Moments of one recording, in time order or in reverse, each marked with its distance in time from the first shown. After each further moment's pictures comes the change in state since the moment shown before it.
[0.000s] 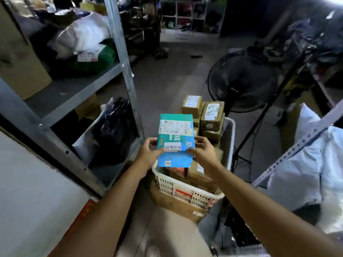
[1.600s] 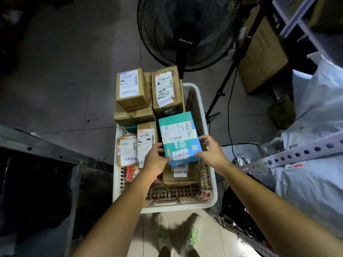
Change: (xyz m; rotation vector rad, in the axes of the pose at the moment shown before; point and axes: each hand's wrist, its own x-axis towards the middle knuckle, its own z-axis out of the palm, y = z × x) left_hand 0.219 -0.075 0.206 0.522 -0.425 -0.243; right_hand 0.197 0.110 -0.145 -0.190 0.312 0.338
